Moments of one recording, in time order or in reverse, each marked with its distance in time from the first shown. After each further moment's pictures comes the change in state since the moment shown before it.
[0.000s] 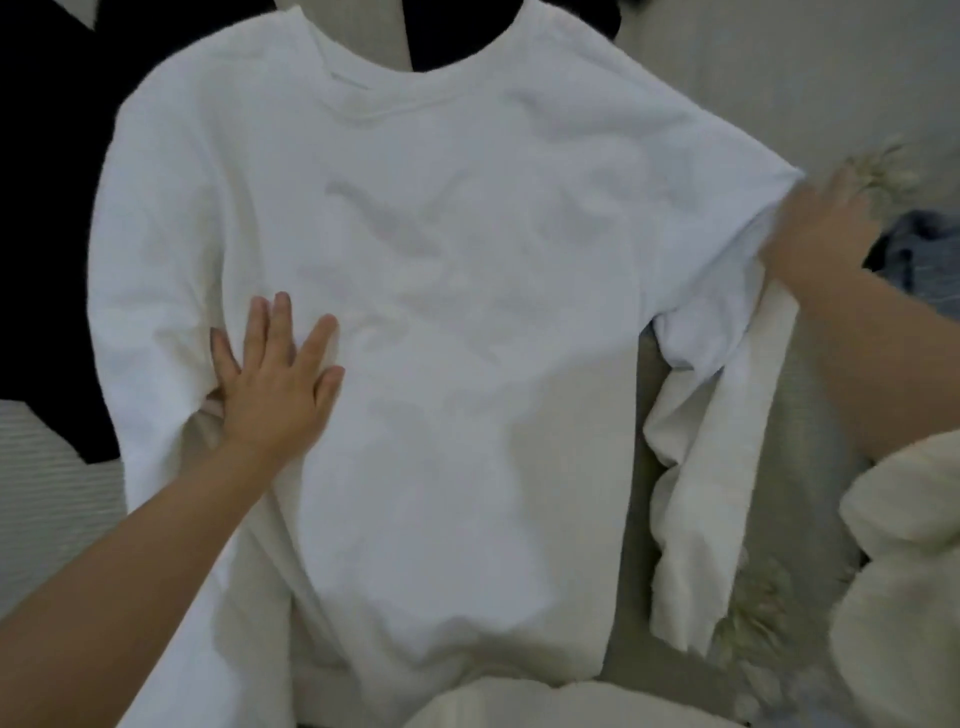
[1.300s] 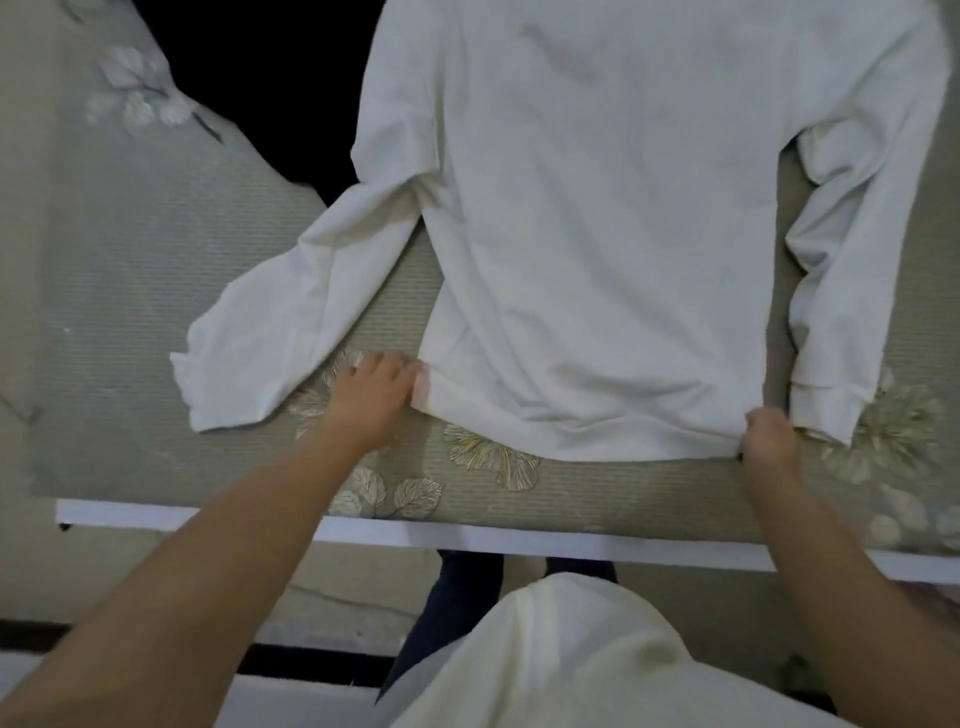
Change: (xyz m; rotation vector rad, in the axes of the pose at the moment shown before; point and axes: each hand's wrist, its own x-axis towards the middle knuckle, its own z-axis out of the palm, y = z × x) left_hand -0.256 -0.070 -0.006 0.326 -0.418 0.032; right_hand -0.403 0.050 0.080 0.832 -0.444 0.529
